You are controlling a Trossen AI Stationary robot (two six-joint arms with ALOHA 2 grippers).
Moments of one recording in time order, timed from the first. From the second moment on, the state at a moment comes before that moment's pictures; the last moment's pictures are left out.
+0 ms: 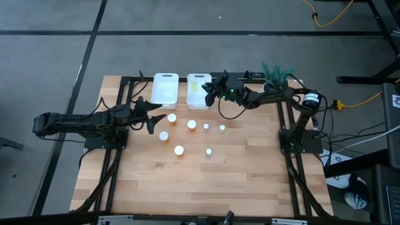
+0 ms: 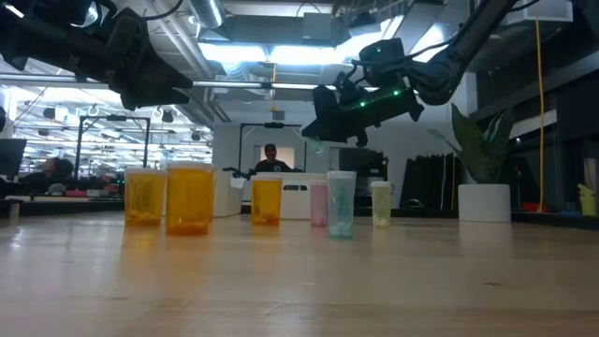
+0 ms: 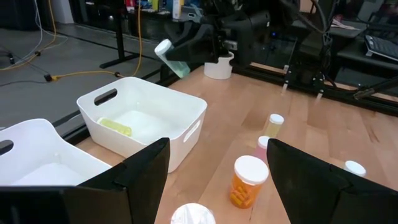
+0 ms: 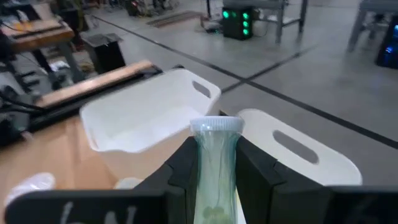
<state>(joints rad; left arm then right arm) 0.14 0.50 0.24 0.06 -0.30 -0.20 -0.44 1.79 0.91 0.66 0.09 0.17</state>
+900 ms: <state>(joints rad) 0.14 0.50 0.24 0.06 -0.31 -0.20 -0.48 2.03 1.30 0.29 0.14 0.11</state>
